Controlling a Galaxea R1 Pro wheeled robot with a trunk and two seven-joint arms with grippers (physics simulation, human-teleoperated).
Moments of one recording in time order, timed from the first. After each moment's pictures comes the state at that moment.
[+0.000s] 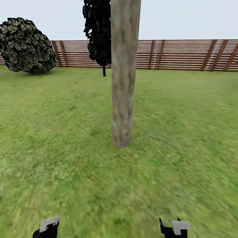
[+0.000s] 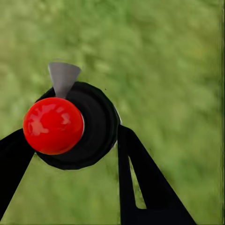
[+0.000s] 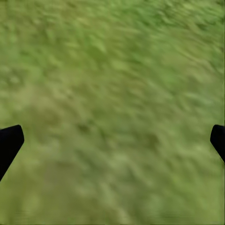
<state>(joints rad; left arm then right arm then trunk) -0.32 0.14 0.30 -0.33 -0.02 -0.24 -0.07 -0.26 -0.04 -0.08 -0.32 0.11 -0.60 -0.06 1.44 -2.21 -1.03</state>
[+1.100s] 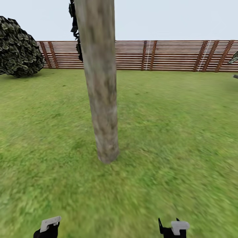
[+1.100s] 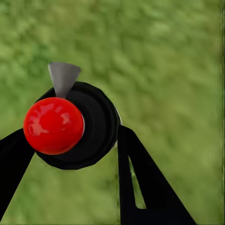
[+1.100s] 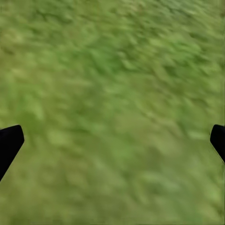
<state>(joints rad) -0.32 0.14 0.30 -0.33 -0.03 -0.24 -0.07 -0.26 -0.03 -0.08 -0.32 0.11 -0.60 -0.05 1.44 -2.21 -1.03</state>
